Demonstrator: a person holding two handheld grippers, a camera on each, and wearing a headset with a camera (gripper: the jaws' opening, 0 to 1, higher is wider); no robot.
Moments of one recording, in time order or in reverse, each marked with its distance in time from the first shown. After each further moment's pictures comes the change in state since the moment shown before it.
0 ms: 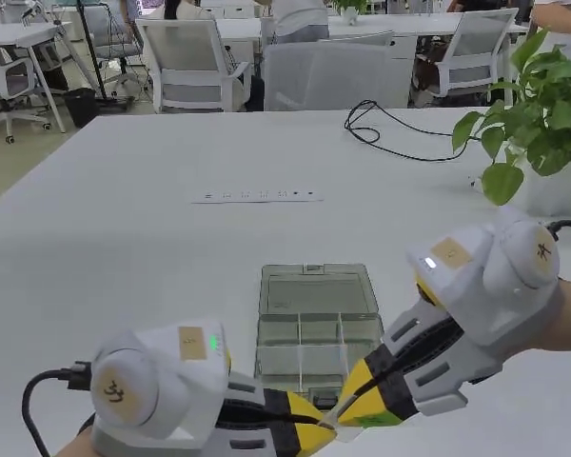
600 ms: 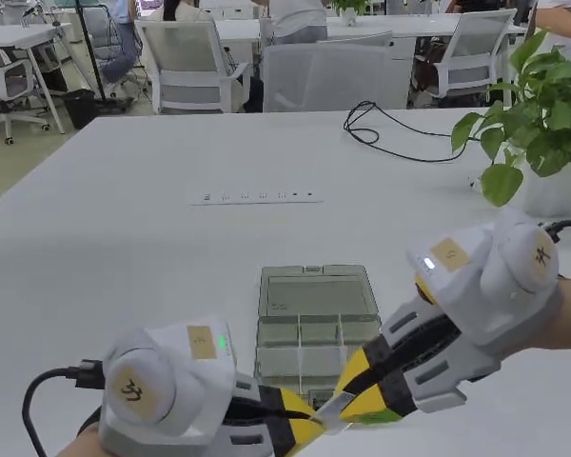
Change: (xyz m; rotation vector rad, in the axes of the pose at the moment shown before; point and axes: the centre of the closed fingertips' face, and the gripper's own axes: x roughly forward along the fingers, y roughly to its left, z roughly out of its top) left arm 0.000 0.011 -0.010 0.004 0.071 0.049; right arm -0.001 -0.008 -0.004 -0.033 0.017 -0.036
